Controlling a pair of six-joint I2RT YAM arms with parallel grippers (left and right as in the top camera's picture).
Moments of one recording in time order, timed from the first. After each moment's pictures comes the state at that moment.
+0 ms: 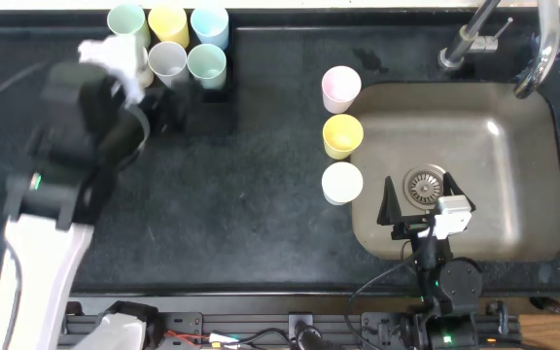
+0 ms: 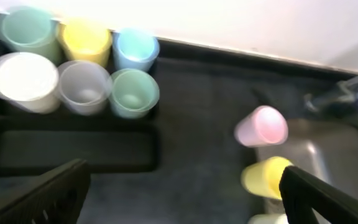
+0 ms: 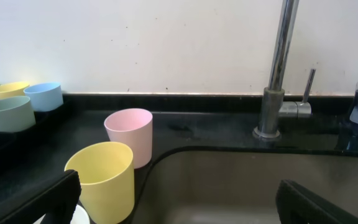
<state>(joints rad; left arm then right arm) -0.23 1.28 1.42 -0.78 0.12 -0.36 0.11 0.01 0.02 -0.02 0.00 0.07</state>
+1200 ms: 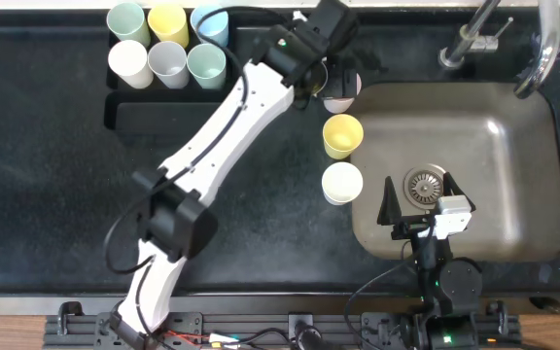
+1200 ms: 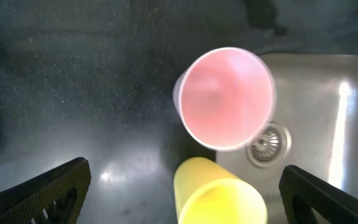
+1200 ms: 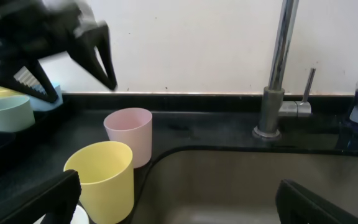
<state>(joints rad) -0.65 2.27 2.29 -1.15 -0.04 -0.68 0.11 0.01 0.02 -0.02 0.00 0.07</state>
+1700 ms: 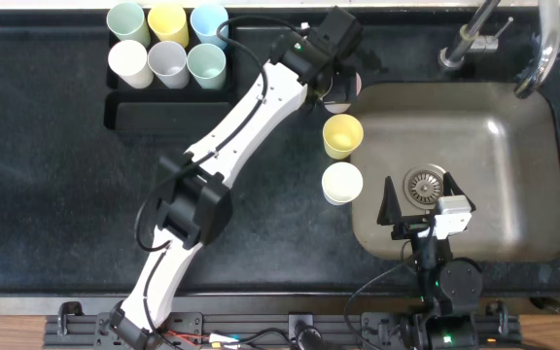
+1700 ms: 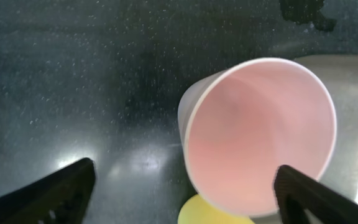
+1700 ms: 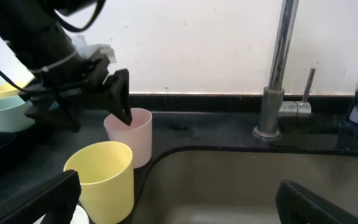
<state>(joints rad) -0.65 2.40 2.32 -1.10 -0.04 -0.67 0.11 0.01 0.02 -0.02 0.00 0.07</state>
